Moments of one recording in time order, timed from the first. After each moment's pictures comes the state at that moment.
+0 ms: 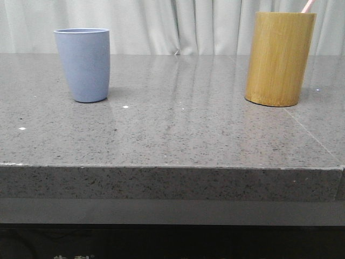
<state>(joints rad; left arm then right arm) -0.06 0.00 0.00 -0.05 0.17 -0.02 -0.01 -0.01 0.03 0.16 0.22 0.07</state>
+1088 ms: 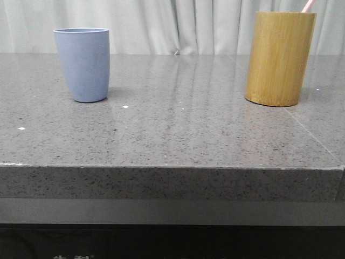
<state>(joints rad) -0.06 0.12 -0.41 0.00 0.31 -0.02 -0.01 0.11 -0.36 0.20 0.30 0.07</state>
